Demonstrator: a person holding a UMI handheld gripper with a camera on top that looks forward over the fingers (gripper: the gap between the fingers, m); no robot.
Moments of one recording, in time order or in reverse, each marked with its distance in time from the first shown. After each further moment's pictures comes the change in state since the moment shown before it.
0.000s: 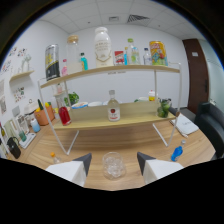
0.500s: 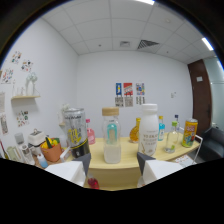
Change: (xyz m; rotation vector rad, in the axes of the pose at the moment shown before) arm -0.119 -0.240 0.007 0.290 -0.014 -0.067
